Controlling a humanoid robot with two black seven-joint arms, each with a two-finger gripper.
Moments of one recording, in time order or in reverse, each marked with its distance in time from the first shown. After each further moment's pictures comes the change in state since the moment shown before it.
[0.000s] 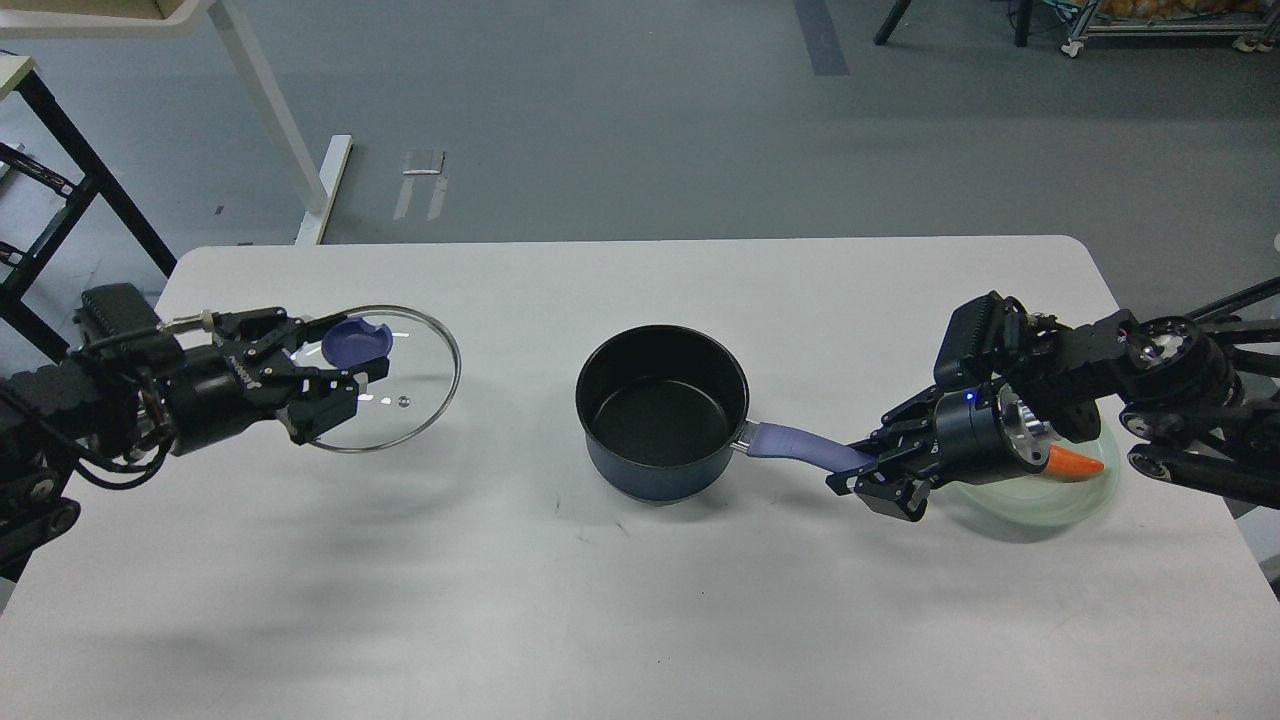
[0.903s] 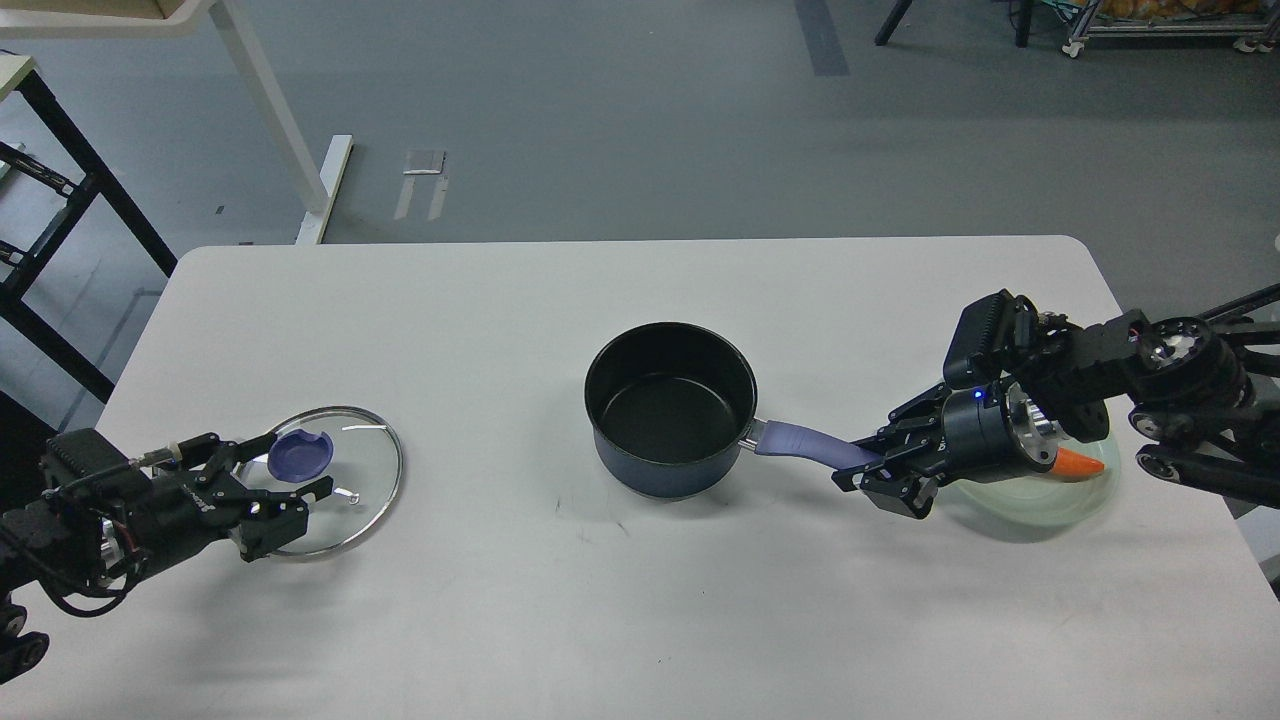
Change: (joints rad) left arm 0.137 -0.078 0.088 0.187 -0.083 0.112 0.000; right arm -0.005 -0.014 0.003 0.000 0.002 -0.005 0.000
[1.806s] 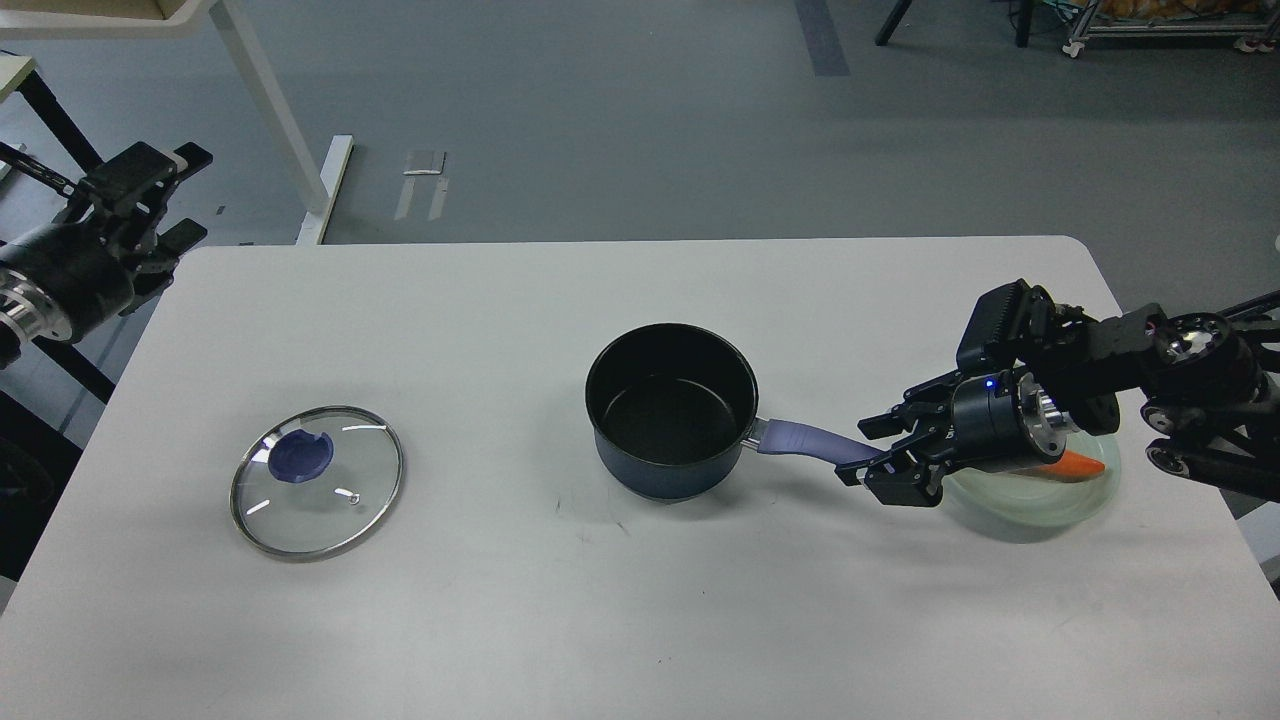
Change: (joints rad) left arm -0.347 0.120 -0.054 -0.104 -1.382 -0.601 0.000; right arm 0.002 -0.018 0.003 -0.012 0.034 -0.022 0.000
